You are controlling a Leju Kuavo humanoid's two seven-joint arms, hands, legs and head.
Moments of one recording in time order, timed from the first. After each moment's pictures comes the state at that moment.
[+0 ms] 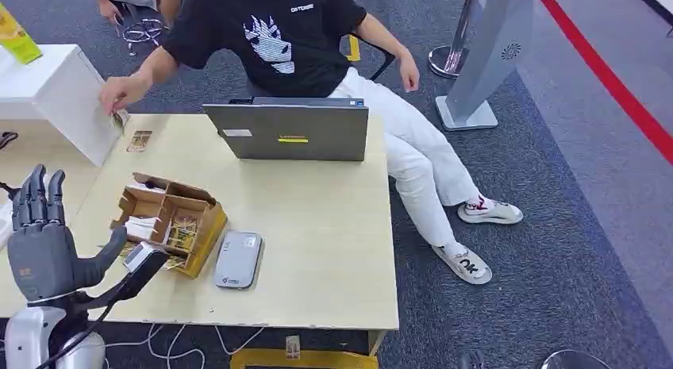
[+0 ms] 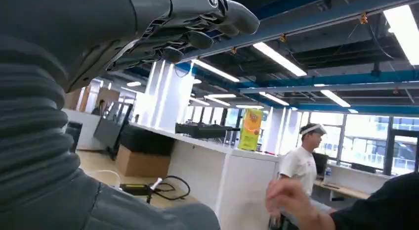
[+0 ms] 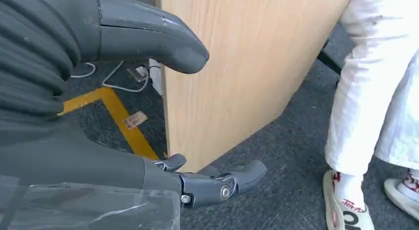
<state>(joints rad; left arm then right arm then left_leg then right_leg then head) 0.02 0.04 0.20 -1.68 -1.25 0.35 -0.24 -0.10 0.09 -0.47 -0.25 -0.28 0.29 -0.65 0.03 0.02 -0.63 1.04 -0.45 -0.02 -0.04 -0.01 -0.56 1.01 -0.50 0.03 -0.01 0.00</state>
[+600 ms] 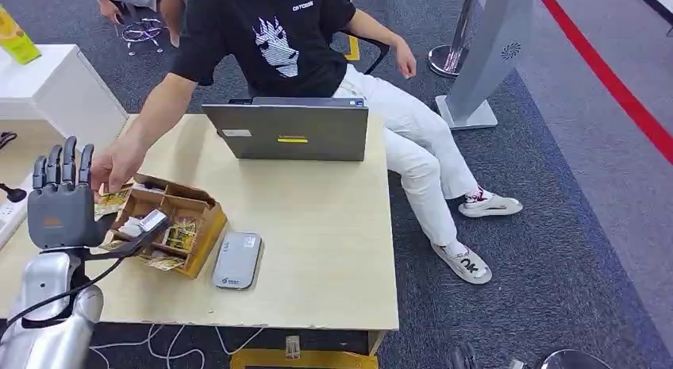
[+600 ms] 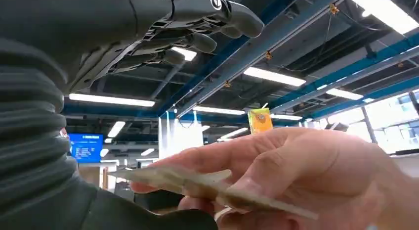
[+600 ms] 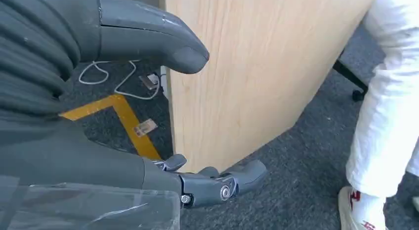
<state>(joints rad) -0.23 0.25 0.09 -1.28 -1.53 0.41 -0.04 -0.14 0.10 -0.58 -0.25 -0.14 0.32 -0.59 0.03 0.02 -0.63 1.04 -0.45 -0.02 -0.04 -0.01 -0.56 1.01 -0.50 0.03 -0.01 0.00</state>
